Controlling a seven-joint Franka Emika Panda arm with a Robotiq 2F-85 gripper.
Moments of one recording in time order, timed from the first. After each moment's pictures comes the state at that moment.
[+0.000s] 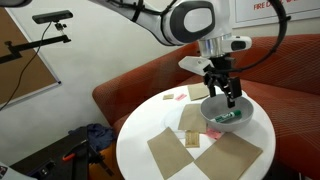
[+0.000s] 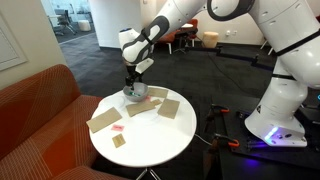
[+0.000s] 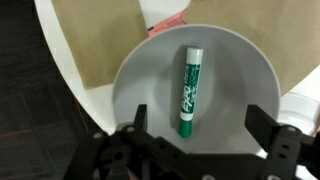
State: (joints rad) arm -0.15 0.81 -0.09 -1.50 -0.01 2.29 0.03
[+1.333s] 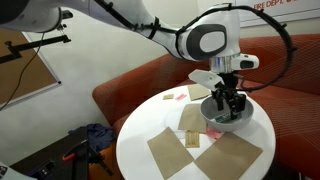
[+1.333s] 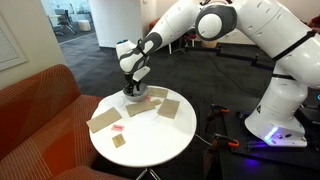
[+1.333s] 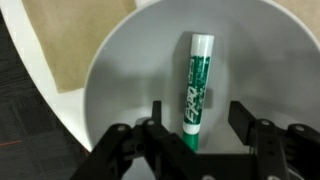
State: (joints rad) arm -0.16 1.00 -0.09 -1.29 0.00 2.23 0.02
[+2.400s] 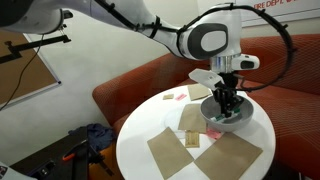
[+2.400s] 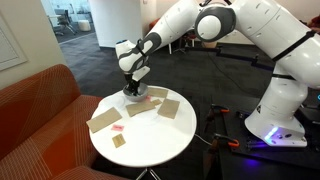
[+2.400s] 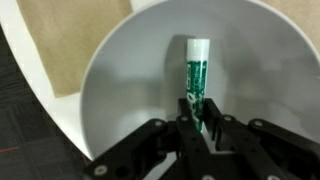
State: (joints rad) arm -0.16 1.02 -0.09 -1.26 0.01 2.19 0.02
